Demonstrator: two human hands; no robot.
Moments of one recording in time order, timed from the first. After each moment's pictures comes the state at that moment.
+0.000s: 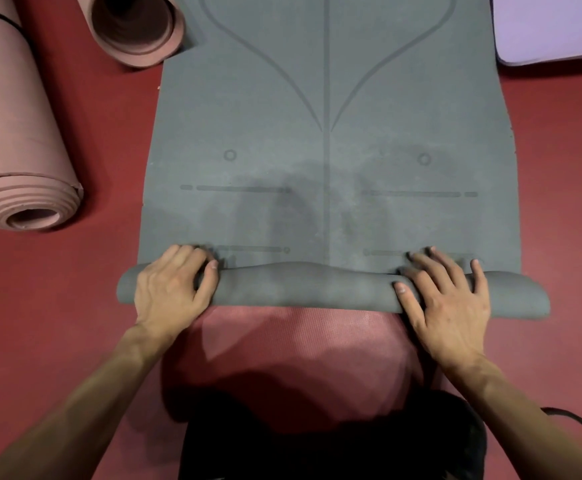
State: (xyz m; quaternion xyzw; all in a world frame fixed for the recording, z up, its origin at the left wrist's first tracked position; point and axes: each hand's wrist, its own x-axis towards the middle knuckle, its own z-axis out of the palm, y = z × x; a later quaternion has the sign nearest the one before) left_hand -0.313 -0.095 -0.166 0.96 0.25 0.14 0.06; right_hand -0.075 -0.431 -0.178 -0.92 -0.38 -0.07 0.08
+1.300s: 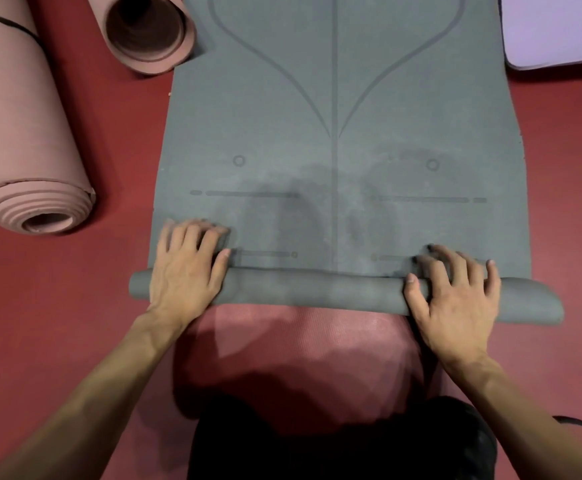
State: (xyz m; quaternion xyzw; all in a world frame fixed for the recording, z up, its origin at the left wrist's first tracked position) left_hand -0.291 -0.079 -0.160 0.96 0.26 0.03 0.05; right_hand -0.072 -0.415 -0.177 -0.94 -0.32 -0.09 0.08
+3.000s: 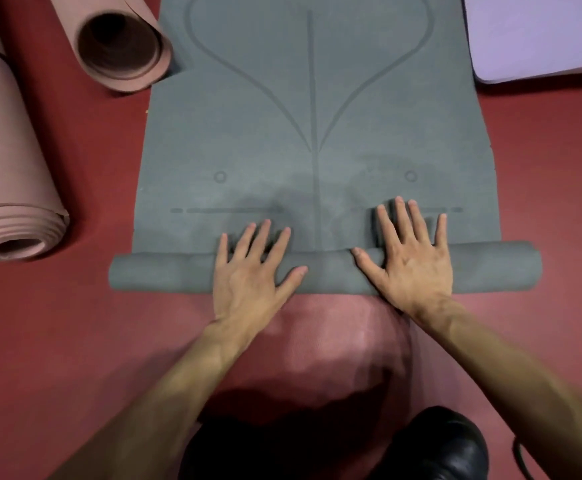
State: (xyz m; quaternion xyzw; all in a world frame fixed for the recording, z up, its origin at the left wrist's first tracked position) left_hand -0.213 -0.152 -0.180 0.97 0.23 0.06 0.05; right_hand -0.027 -0.349 -0.172 -0.93 -0.37 0.02 -0.02
